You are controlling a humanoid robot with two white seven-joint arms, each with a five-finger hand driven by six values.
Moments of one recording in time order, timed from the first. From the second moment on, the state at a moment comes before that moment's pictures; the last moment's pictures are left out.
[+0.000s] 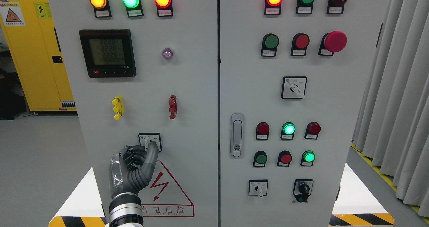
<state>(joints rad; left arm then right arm) -0.42 -0.15 -0.09 -1.90 -0.18 0.57 0.41 0.10 0.12 -0.16 -0.19 0.12 0.01 -0.20</state>
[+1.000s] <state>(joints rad) -0.42 -0.15 -0.09 -1.89 -0.18 0.57 0.41 0.10 0.12 -0.16 -0.19 0.12 0.01 -0.20</state>
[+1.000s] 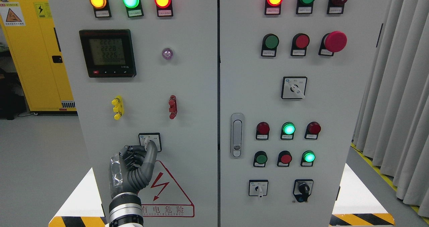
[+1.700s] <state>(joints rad) -0.42 -0.15 -0.09 -1.88 -0.18 0.57 0.41 0.10 0.12 -0.16 -0.19 0.12 0.01 -0.20</state>
